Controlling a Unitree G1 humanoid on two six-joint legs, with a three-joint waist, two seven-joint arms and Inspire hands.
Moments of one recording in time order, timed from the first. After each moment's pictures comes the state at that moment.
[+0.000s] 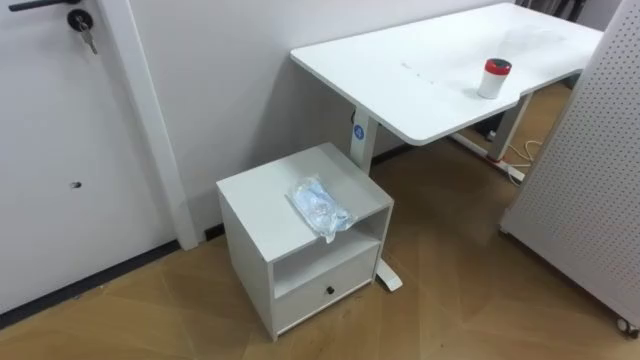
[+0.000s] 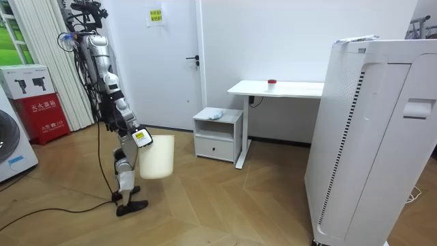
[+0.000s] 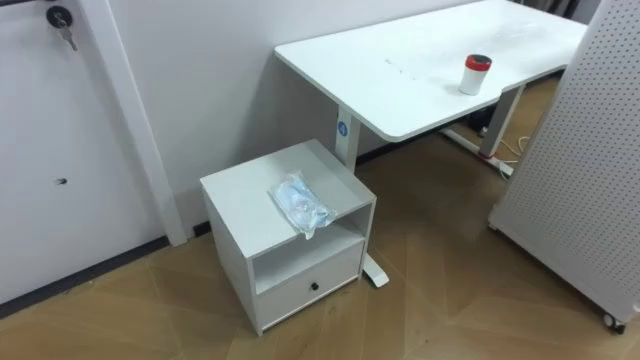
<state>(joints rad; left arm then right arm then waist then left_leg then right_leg) 0.20 0.19 0.17 1.19 0.38 0.11 0.06 0.05 -0.24 -0.06 1.32 0.23 -0.04 0.12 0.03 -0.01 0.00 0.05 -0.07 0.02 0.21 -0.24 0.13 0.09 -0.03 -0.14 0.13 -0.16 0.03</state>
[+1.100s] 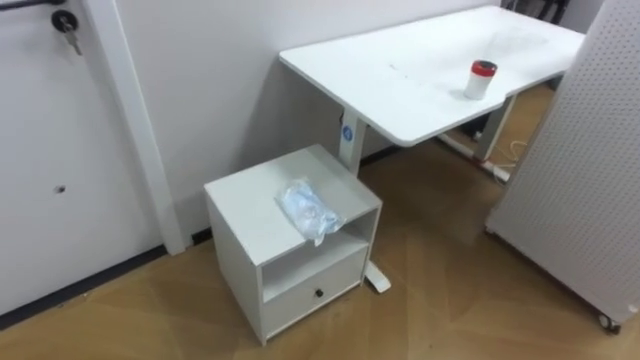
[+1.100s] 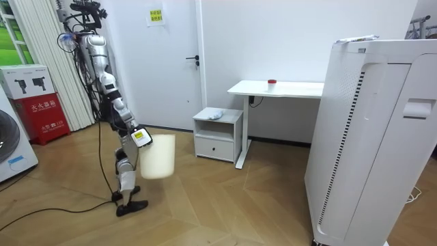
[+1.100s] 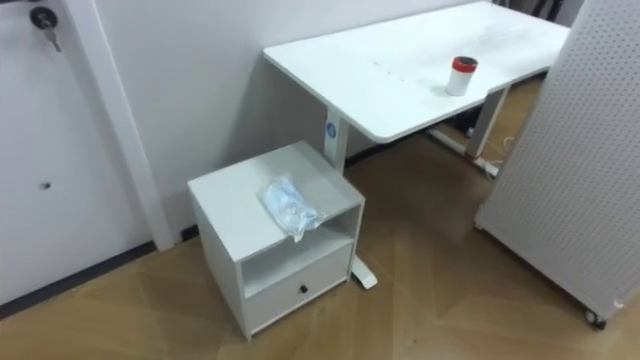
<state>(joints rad) 0.20 0.22 0.17 1.19 0.41 0.10 0.06 0.09 -0.23 -0.06 1.24 0.19 -0.02 0.12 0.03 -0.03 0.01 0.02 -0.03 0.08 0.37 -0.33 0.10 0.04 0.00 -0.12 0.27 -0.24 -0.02</state>
